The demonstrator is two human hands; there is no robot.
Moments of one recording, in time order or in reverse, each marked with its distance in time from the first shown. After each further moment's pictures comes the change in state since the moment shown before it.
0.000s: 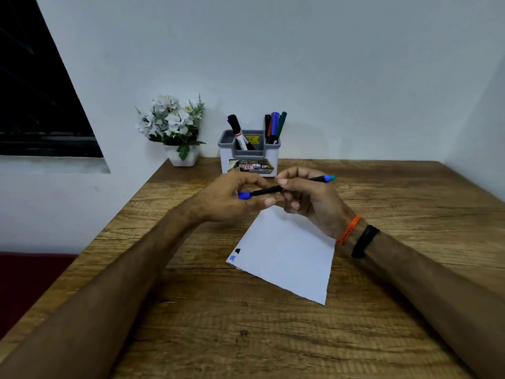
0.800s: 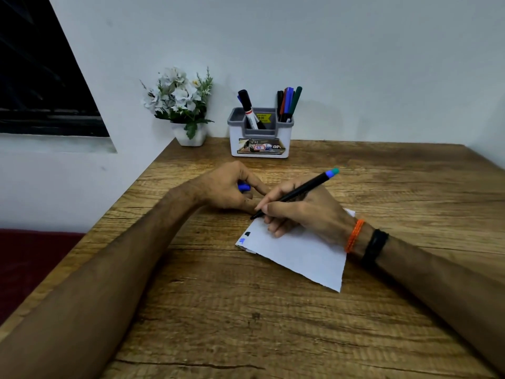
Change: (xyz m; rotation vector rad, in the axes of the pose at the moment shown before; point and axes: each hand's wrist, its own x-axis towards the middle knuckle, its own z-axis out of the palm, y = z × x) left_hand -0.004 -0.029 -0.007 0.135 -0.224 -0.135; right_hand -0.031 0.010 0.036 -0.312 -0.157 0.129
